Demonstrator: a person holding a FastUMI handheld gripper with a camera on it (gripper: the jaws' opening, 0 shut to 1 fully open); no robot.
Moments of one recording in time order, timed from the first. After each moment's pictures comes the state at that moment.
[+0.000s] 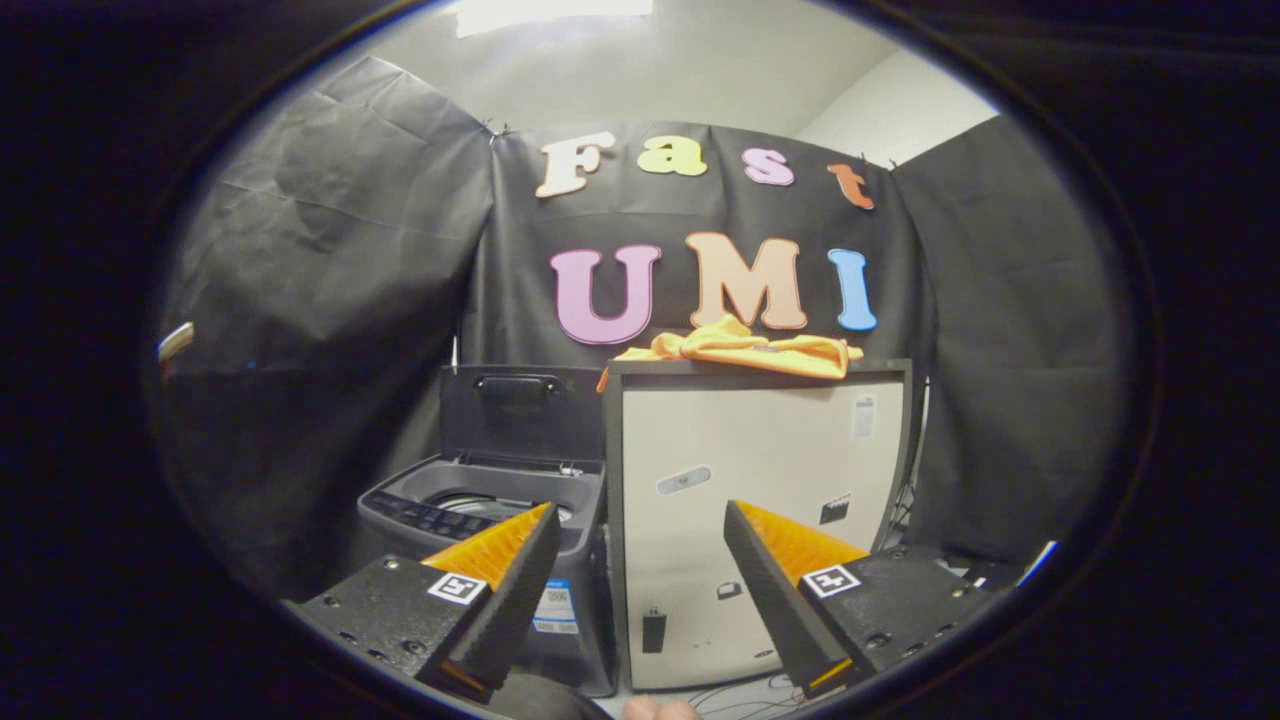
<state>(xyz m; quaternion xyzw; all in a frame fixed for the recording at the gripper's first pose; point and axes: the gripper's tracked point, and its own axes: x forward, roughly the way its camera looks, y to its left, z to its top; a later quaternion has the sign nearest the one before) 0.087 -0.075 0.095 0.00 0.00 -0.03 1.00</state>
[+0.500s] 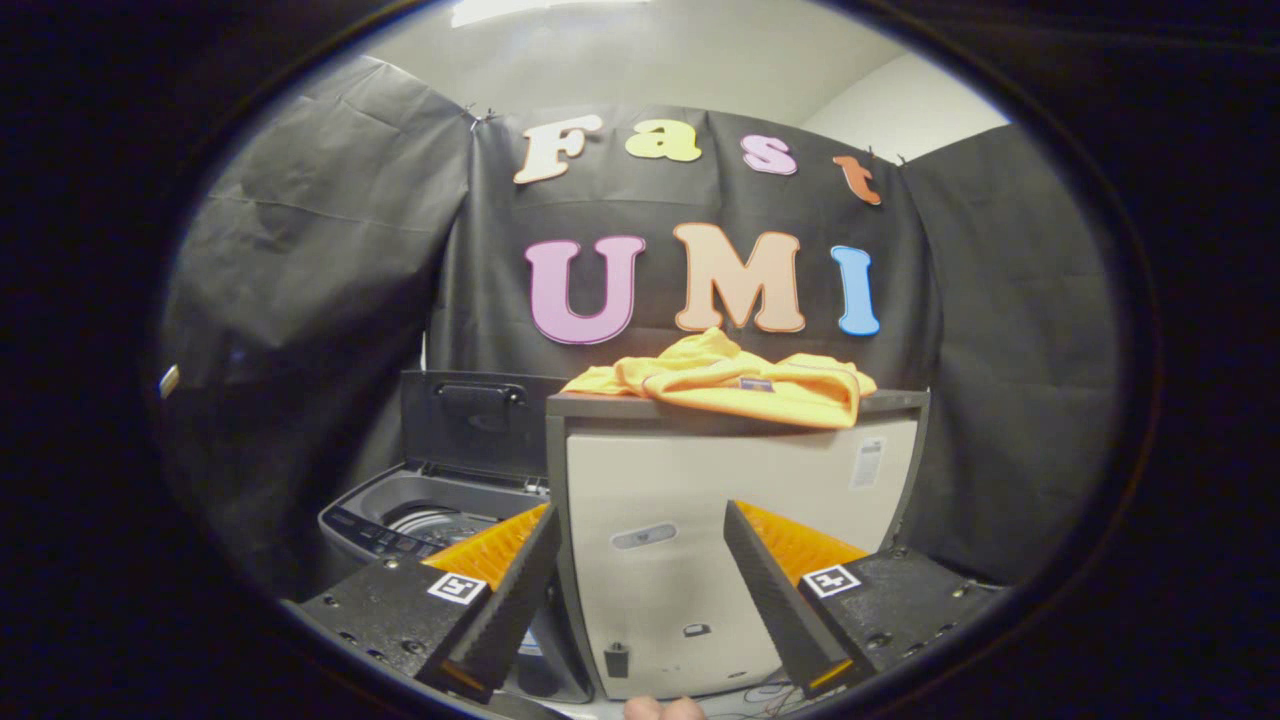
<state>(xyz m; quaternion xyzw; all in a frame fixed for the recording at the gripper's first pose) 0.159 -0.121 0.132 -0.01 0.02 -0.05 1.00</state>
